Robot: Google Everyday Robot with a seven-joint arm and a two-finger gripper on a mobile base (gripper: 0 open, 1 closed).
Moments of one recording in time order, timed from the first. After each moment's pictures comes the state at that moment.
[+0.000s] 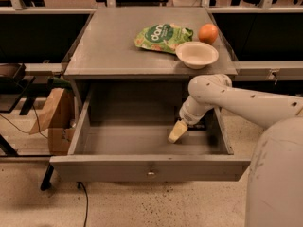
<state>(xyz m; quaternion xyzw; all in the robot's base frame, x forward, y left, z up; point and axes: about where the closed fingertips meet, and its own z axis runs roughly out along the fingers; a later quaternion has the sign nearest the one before) 0.672 -0.138 0.587 -0.48 0.86 0.03 0.16</state>
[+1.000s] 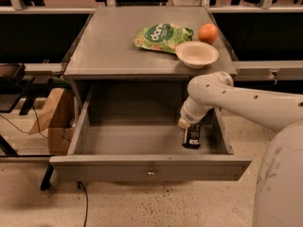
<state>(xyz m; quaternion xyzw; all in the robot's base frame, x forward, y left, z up) 0.669 -0.143 0.609 -0.49 0.85 -0.01 0.17</state>
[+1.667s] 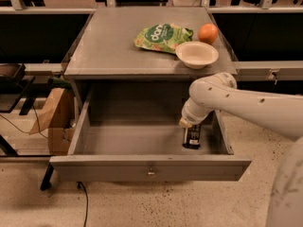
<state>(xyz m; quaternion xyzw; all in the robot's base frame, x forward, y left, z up) 0.664 -0.144 0.620 -0.50 0.84 -0.03 0.20</state>
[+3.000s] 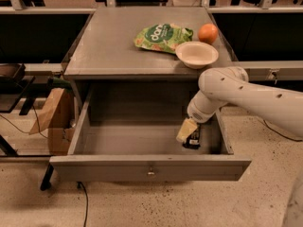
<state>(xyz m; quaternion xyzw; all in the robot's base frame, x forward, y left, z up) 0.637 -0.153 0.644 -0.50 0.85 0.02 0.17</state>
